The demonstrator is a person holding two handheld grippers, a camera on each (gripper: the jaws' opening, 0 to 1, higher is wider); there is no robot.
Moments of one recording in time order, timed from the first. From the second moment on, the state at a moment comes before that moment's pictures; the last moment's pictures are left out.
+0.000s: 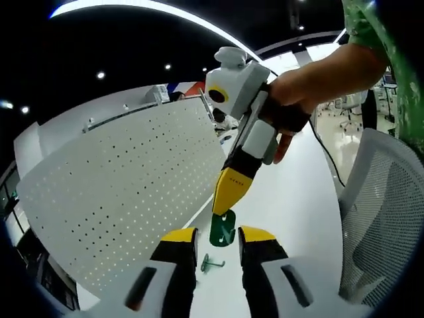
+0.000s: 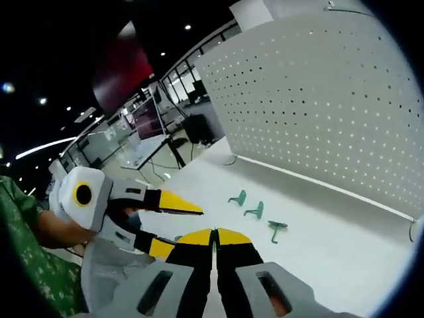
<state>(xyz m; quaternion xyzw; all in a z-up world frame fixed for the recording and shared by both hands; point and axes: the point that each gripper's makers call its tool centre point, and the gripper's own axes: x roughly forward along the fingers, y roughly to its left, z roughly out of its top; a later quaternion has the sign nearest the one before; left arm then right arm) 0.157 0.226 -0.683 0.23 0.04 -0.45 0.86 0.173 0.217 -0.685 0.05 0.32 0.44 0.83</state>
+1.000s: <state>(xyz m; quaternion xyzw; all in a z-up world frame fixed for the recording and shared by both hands) 0.153 0.216 -0.687 0.23 0.03 -0.46 0.85 0.168 0.221 -0.682 0.07 0.34 0.45 0.82</state>
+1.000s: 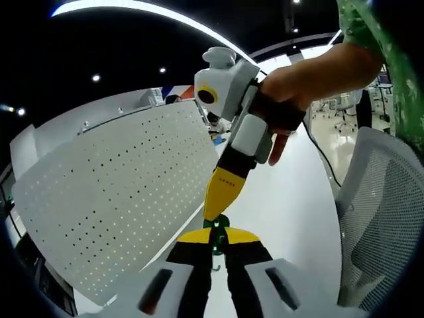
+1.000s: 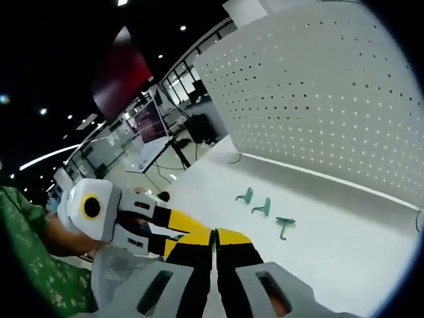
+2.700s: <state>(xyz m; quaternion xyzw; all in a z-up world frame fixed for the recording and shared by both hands) 0.155 0.219 -0.663 0.11 0.04 -0.44 0.89 0.169 0.222 -0.657 0.03 0.25 0.45 0.86</state>
